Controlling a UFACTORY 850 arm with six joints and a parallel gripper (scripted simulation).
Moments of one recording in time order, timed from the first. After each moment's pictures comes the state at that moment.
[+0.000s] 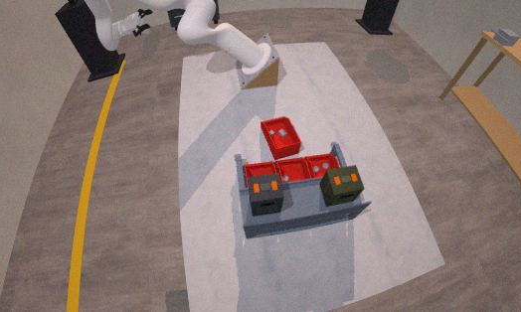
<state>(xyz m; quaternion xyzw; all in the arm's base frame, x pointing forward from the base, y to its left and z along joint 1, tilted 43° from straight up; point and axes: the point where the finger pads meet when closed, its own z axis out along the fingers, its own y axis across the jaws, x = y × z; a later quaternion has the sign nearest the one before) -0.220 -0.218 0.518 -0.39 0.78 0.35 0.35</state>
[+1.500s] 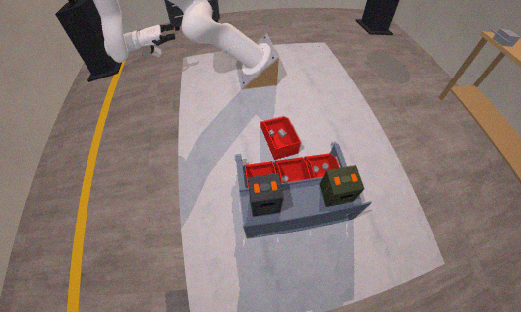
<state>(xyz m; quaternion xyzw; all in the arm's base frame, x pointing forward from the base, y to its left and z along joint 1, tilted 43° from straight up) -0.072 -0.146 0.403 -0.64 0.67 0.32 0.20</state>
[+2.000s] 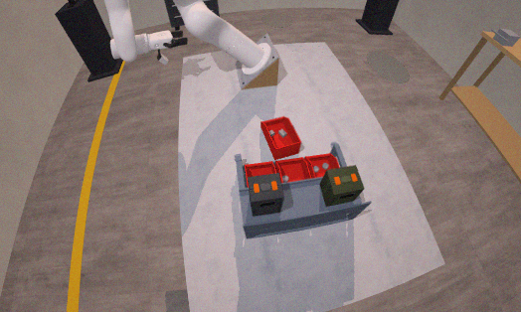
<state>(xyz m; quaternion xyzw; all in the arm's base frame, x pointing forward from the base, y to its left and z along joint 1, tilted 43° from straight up) -0.012 -0.119 0.357 -0.72 0.61 0.30 0.13</state>
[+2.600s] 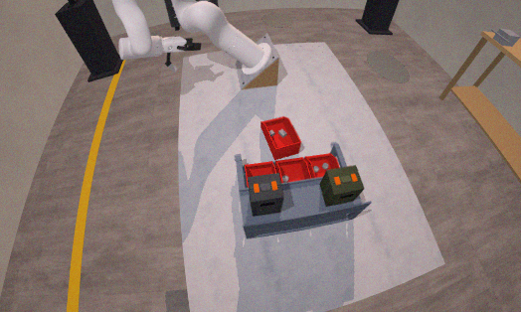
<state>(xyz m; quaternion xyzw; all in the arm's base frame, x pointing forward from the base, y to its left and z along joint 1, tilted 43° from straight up) 0.048 -0.092 0.311 -0.79 0.54 0.27 0.06</state>
